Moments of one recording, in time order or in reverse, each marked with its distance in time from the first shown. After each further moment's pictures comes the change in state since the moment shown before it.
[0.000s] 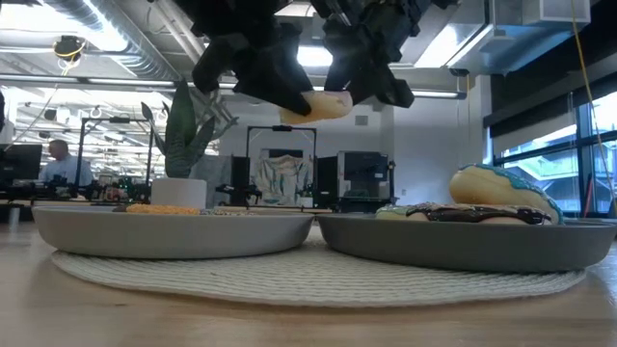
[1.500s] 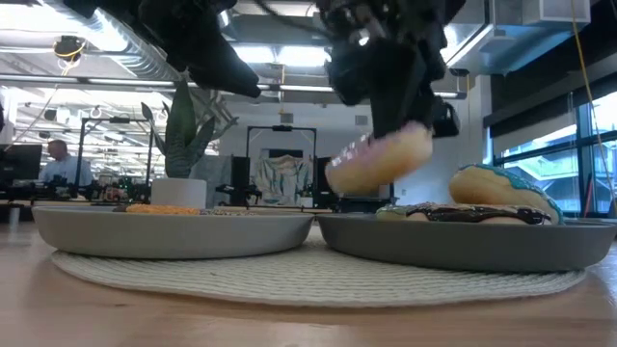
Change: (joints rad) left arm -0.014 -0.341 -0.347 0.182 0.068 -0.627; right arm 0.148 0.145 -0.006 -0.116 -0.272 0.091
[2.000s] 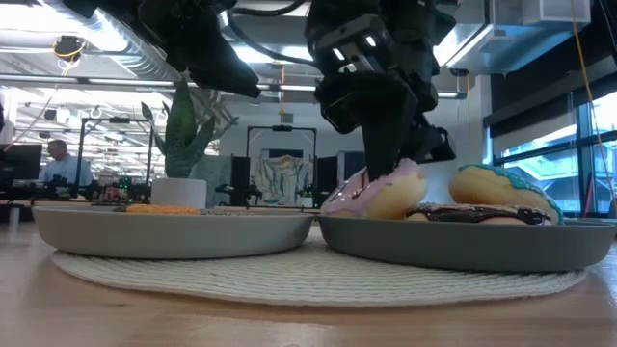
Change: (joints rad) left arm 0.000 0.000 0.000 0.000 0.002 0.000; right arm -0.001 0.090 -0.001 0.039 -0.004 0.016
